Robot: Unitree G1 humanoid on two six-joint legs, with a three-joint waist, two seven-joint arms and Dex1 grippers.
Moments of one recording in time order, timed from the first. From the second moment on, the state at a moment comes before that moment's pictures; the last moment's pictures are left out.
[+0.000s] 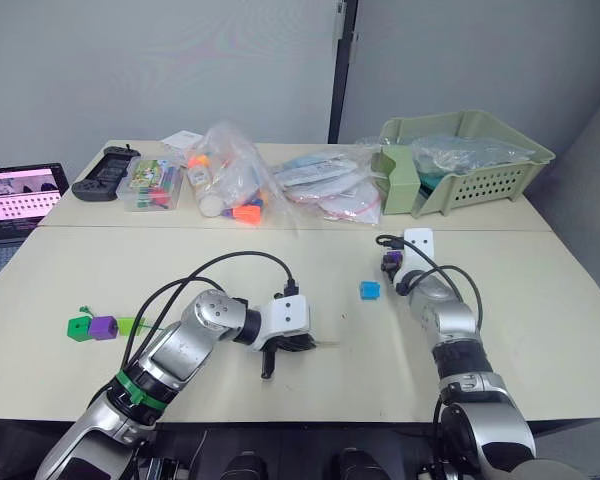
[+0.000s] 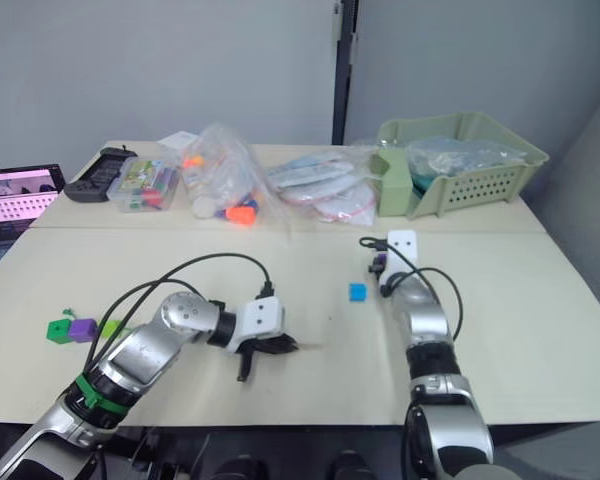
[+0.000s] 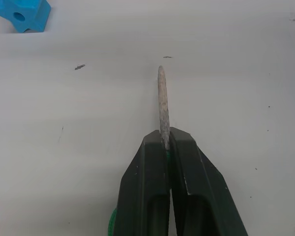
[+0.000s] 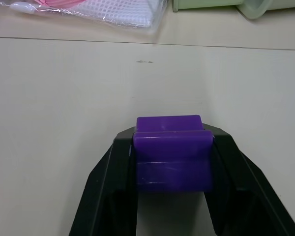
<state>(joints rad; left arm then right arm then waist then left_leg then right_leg) -0.54 0.58 -0.45 -0.14 -0.06 0.46 -1.10 -0.71 -0.21 -0.14 0.53 0.10 0.39 0.07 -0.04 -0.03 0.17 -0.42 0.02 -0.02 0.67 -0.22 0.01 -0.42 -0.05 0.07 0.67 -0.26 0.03</state>
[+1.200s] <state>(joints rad) -0.54 0.61 -0.40 -0.16 -0.09 0.50 -1.12 0.04 -0.05 0.26 -0.75 0.17 1.10 -0.12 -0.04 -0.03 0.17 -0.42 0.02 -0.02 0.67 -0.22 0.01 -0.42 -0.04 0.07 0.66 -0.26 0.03</state>
